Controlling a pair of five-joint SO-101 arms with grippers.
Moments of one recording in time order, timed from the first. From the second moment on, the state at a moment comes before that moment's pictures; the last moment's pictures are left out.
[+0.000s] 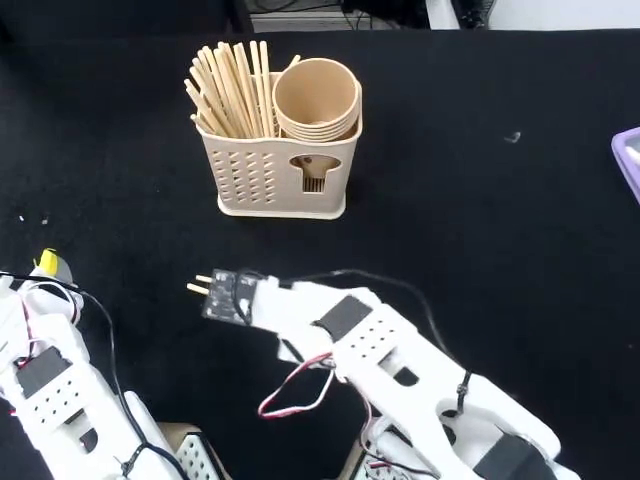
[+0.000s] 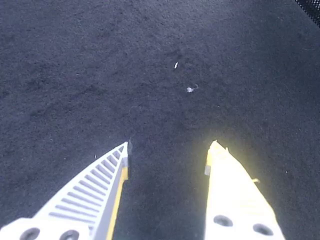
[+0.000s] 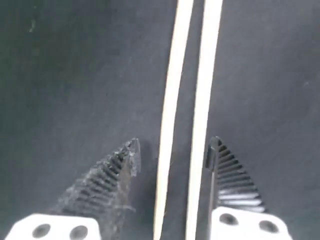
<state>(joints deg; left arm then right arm) -47.3 -67.6 80.7 29.6 18.9 -41.5 -32.6 63.4 46.9 37.7</state>
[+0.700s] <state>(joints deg) -47.3 -67.6 80.7 29.6 18.9 -41.8 -1.9 40.5 47.9 39.2</state>
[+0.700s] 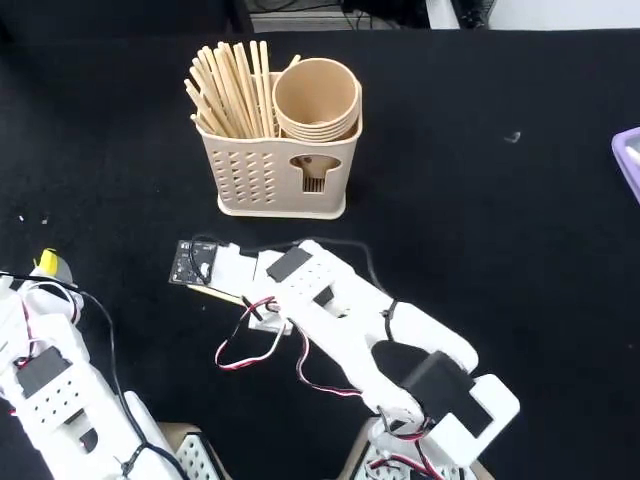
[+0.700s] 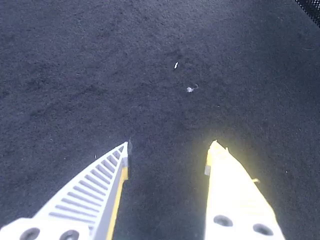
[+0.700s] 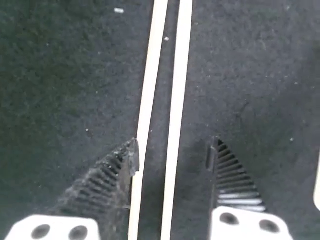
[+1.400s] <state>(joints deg) -47.3 -67.6 80.7 29.6 18.9 -45.3 -7.2 39.9 53.2 36.9</state>
